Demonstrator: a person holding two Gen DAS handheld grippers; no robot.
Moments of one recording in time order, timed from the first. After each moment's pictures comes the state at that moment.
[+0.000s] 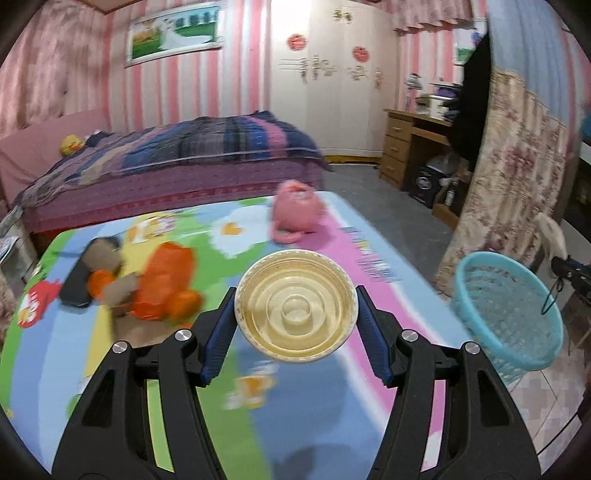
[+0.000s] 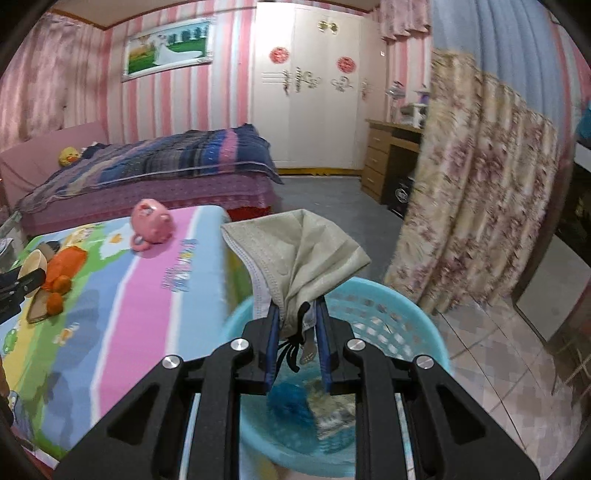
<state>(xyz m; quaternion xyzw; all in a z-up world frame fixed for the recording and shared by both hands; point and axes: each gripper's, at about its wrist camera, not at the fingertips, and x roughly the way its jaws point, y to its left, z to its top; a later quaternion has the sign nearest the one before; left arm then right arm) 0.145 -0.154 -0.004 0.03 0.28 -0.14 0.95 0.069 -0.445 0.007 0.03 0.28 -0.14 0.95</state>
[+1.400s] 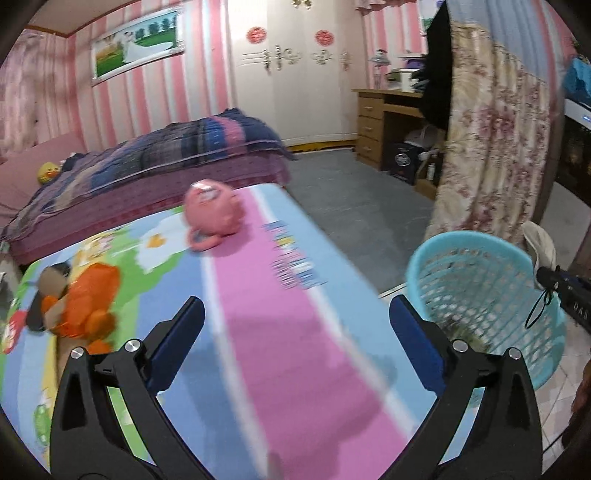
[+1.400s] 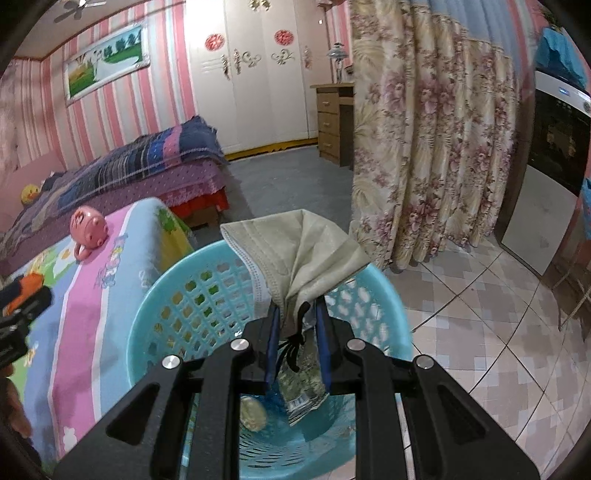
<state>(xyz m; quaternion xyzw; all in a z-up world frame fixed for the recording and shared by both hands) 0.154 -0.252 -0.022 0.09 0.29 -0.15 0.94 0.072 -0.507 -0.042 0.11 0.31 -0.19 0.92</state>
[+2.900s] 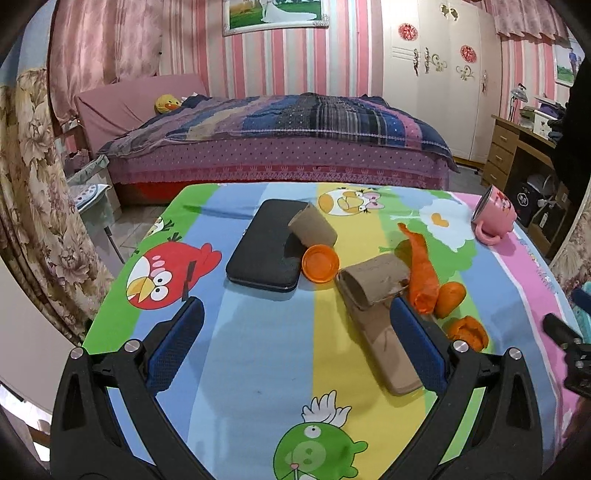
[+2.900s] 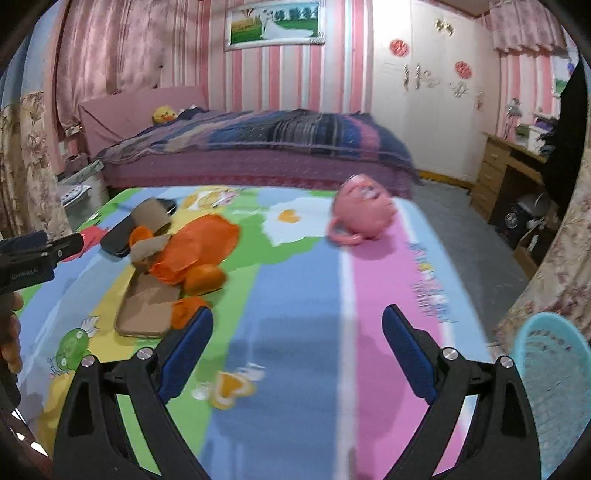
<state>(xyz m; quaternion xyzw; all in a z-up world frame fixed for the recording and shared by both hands) 0.191 0.080 -0.022 0.00 0.32 0.06 0.94 0.181 -0.176 -0.040 -0.02 0.32 0.07 0.95</state>
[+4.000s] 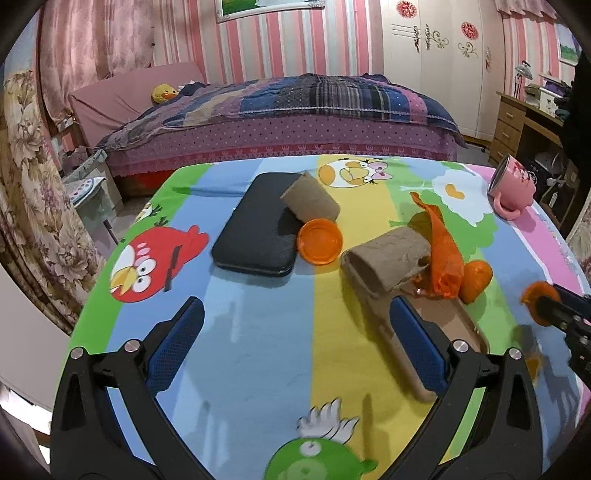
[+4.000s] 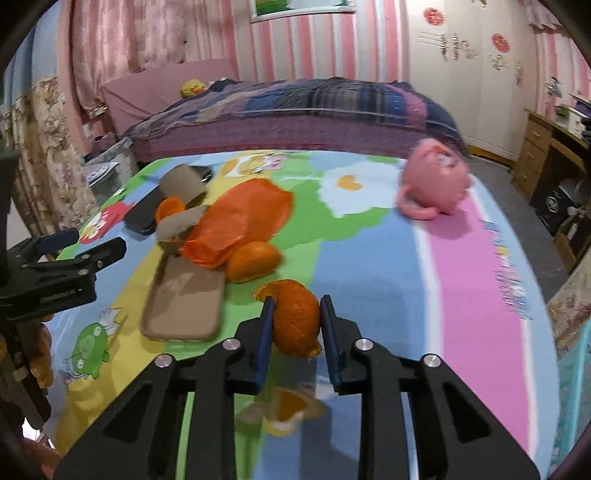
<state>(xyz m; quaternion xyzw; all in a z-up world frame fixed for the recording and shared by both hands) 0.219 0.068 -0.051 0.01 0.36 0.06 0.93 0.209 -0.156 -0.060 -0.01 0.36 0.12 0.92</state>
